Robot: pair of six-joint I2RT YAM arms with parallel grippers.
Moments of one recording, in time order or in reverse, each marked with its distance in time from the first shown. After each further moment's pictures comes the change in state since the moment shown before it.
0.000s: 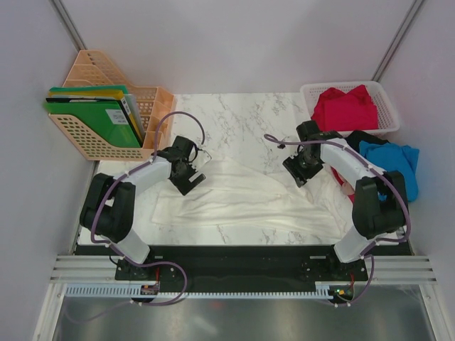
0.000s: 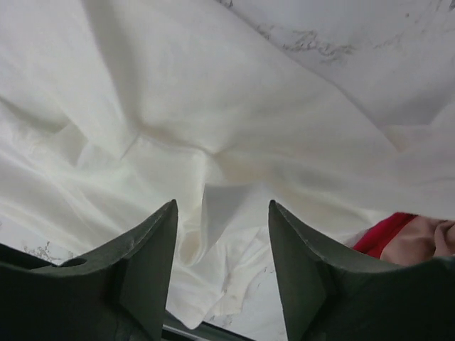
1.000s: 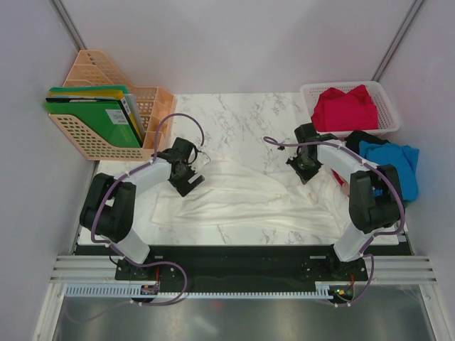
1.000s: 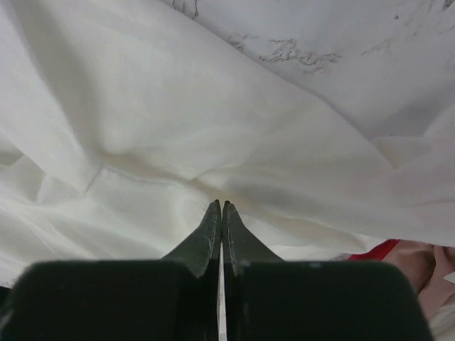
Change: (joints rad) left arm 0.000 0.000 -0.024 0.014 -0.023 0.000; right arm 0.000 0.083 -0.021 0.109 0.050 0.024
